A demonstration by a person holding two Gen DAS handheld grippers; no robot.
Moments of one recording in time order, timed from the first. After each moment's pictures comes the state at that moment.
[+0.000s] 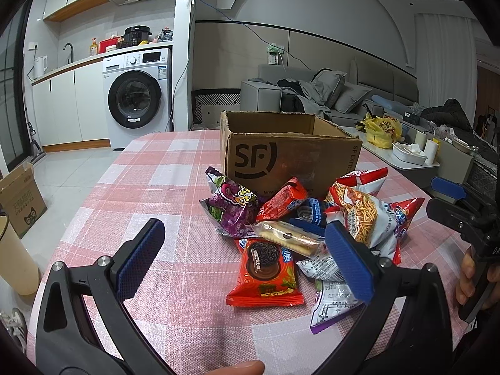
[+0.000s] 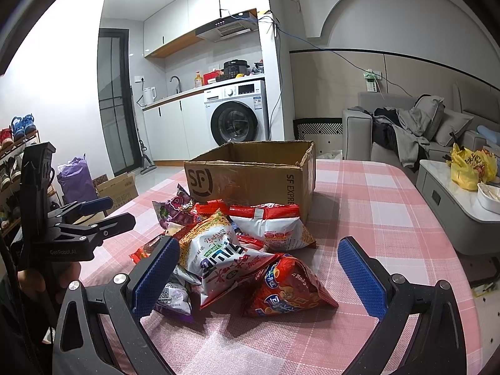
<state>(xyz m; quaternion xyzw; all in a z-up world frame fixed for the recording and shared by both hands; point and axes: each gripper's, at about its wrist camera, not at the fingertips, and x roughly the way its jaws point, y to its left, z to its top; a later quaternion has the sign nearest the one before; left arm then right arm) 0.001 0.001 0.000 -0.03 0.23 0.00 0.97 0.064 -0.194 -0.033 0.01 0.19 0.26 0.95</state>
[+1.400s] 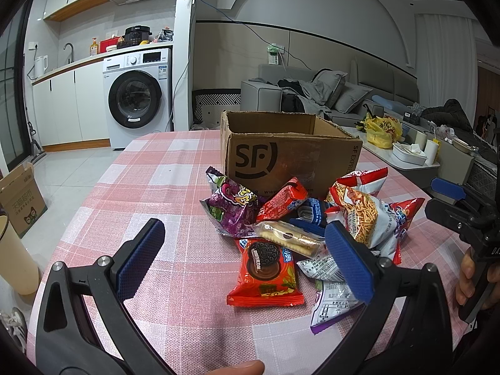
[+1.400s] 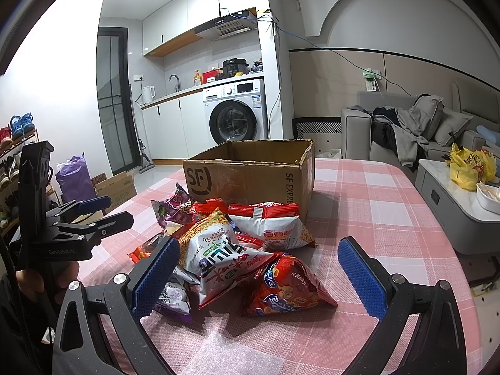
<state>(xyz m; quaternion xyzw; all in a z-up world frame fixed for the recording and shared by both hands) 0.001 0.001 0.000 -0.03 0.23 0.00 0.97 0.066 -0.195 -0.033 0.01 0.19 0.26 0.95</state>
